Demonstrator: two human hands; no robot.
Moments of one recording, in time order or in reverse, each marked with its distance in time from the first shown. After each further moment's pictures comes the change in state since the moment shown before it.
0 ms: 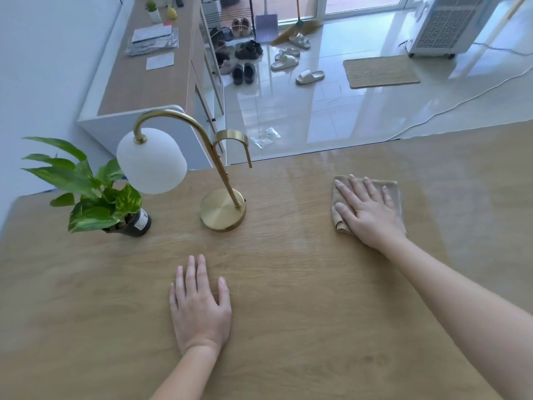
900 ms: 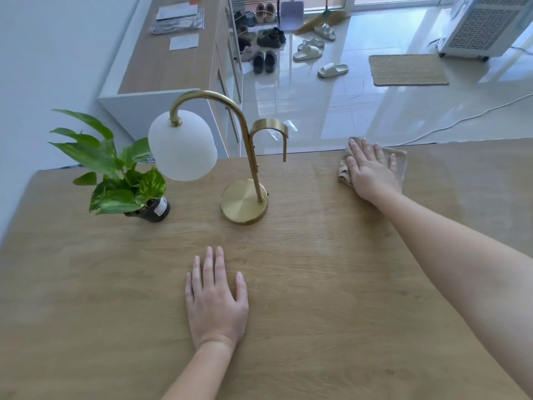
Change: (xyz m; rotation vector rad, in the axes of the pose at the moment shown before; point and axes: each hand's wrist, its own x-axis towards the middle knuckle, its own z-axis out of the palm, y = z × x) left_hand 0.003 -0.002 0.002 -0.003 0.008 0.000; right_hand 0.113 -0.045 -0.013 0.079 0.048 0.108
